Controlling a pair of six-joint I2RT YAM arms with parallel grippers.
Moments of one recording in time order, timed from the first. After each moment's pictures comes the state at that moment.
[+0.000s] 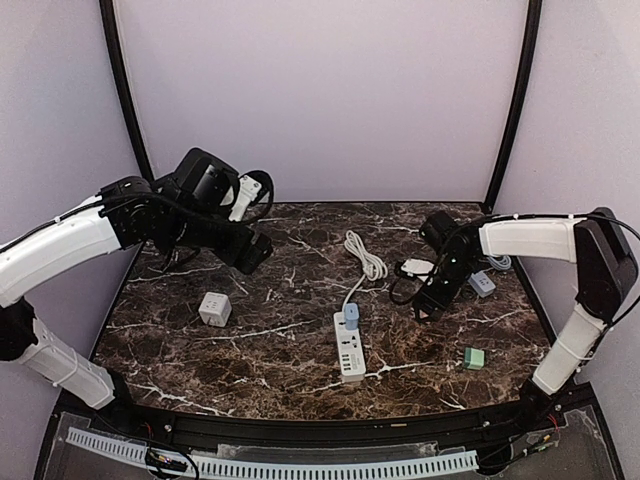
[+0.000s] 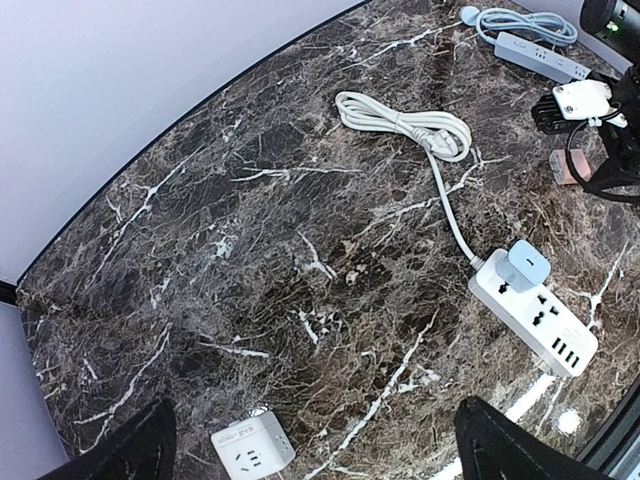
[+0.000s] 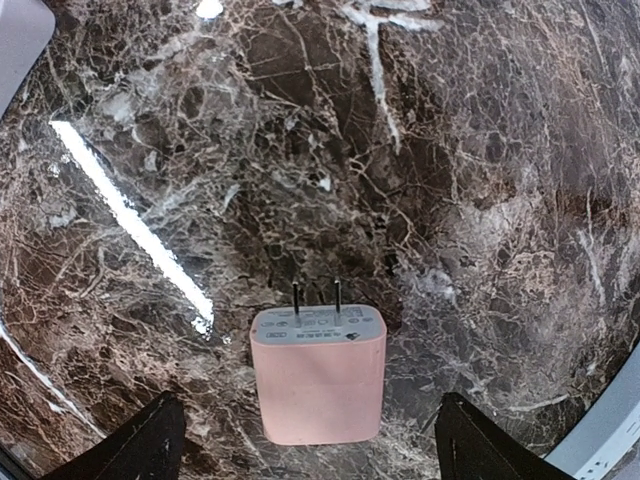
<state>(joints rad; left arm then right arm) -0.89 1.37 1.40 -0.83 -0.32 -0.07 0.52 1.66 1.08 -0.79 -0.06 -0.40</state>
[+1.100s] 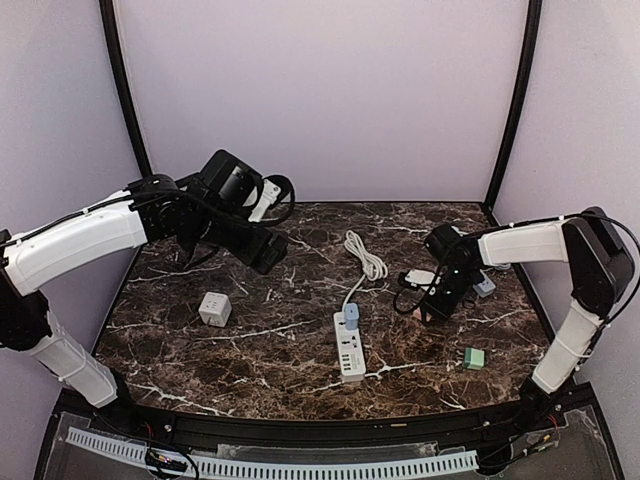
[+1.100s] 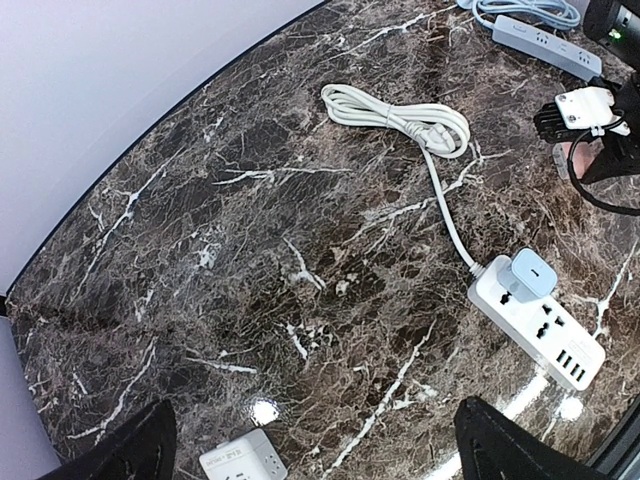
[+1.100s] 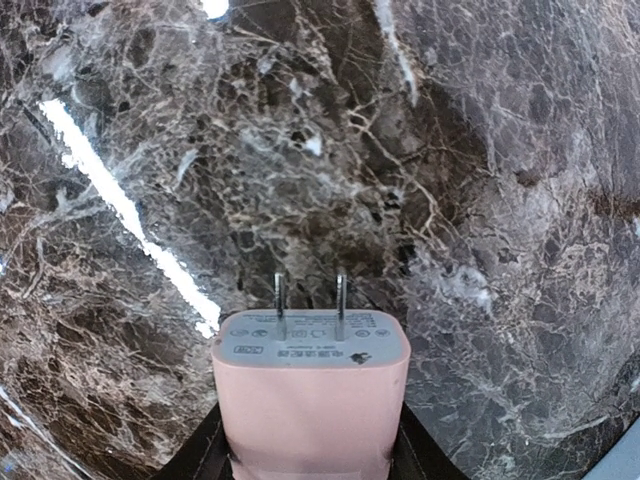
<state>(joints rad) -0.89 1.49 1.46 -0.81 -0.30 -0.06 0.48 1.70 0.98 -0.67 -0.09 -0.44</state>
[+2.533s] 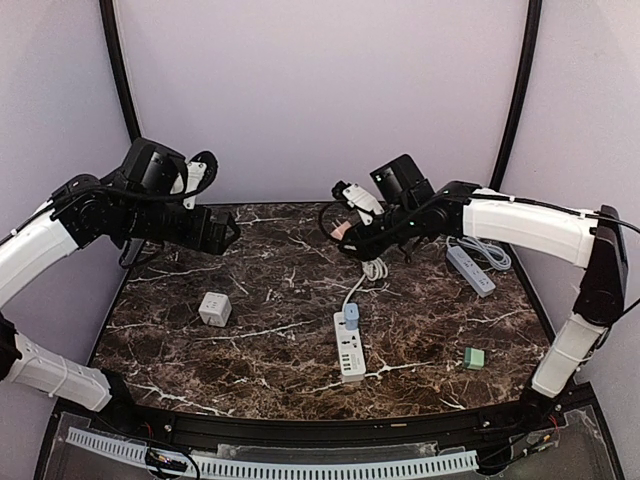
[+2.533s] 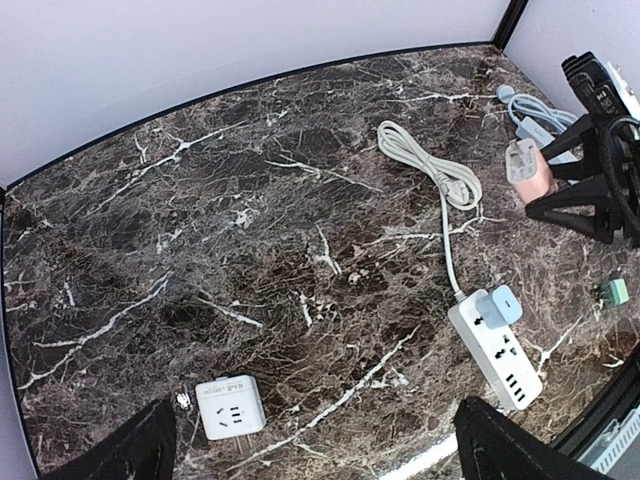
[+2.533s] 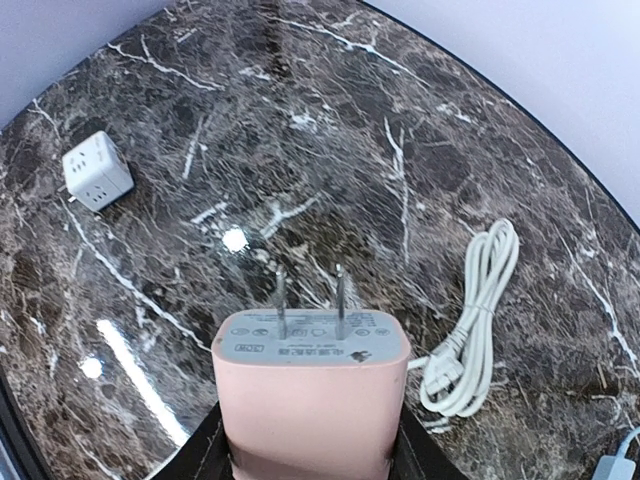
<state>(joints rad) -0.78 1.21 1.37 -0.90 -0.26 -0.30 0.78 1.67 1.42 -0.51 -0.07 -0.04</state>
